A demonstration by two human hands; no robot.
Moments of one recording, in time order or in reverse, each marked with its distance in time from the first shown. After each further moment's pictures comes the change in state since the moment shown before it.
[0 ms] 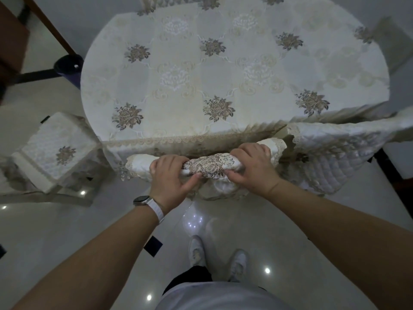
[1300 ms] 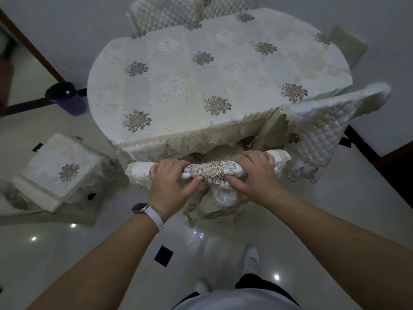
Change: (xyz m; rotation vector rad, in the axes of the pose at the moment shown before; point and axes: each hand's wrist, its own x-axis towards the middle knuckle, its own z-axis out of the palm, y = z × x) left_hand -0.078 -0.025 -0.075 -0.058 0.041 0.166; right_hand -0.077 -0.128 -0.026 -0.059 0.044 0.180
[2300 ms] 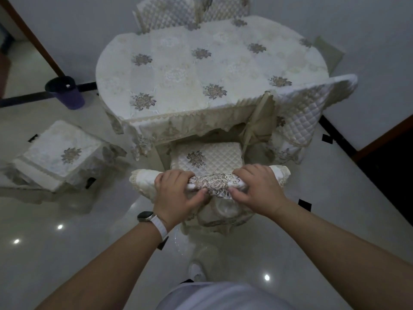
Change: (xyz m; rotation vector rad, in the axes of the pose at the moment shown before) left_hand -0.155 0.035 -0.037 -0.018 -0.022 0.022; right_hand -0.146 -0.068 -0.037 -0.084 -0.094 -0.053
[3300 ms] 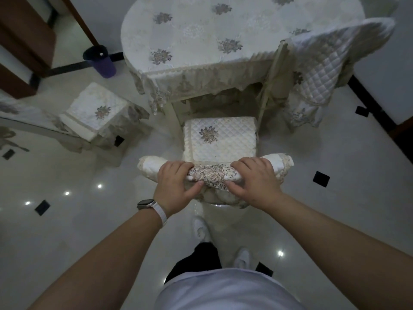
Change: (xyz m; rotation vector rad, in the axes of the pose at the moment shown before) left_hand -0.165 0.053 0.001 0.097 -0.097 -0.074; right_hand -0.158 -0.029 0.007 0.107 -0.050 -0.043
